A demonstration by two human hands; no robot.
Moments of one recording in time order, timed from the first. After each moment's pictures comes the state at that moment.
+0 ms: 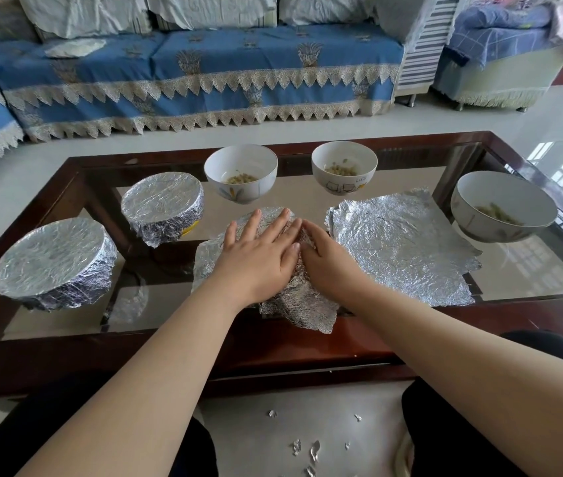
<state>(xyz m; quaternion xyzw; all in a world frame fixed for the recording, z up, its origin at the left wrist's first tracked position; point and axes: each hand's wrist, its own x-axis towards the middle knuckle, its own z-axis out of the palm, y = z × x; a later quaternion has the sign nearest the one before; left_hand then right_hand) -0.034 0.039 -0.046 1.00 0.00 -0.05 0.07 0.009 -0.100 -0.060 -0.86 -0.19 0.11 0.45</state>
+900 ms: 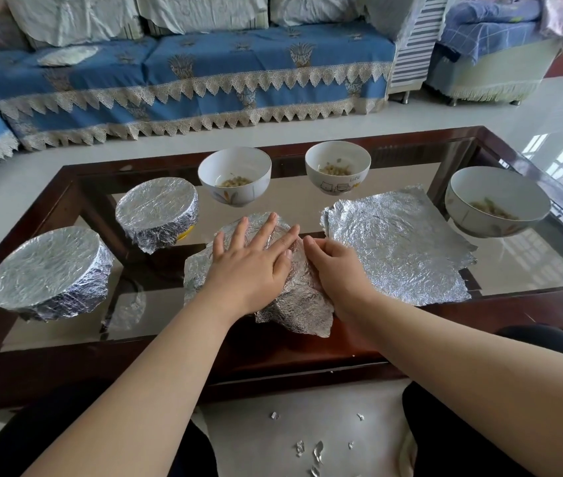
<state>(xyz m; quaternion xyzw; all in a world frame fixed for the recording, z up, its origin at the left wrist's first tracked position) -0.041 0.040 -0.050 1.00 0.01 -0.05 0.06 0.001 -0.104 -0.075 -0.71 -0.01 0.15 0.69</state>
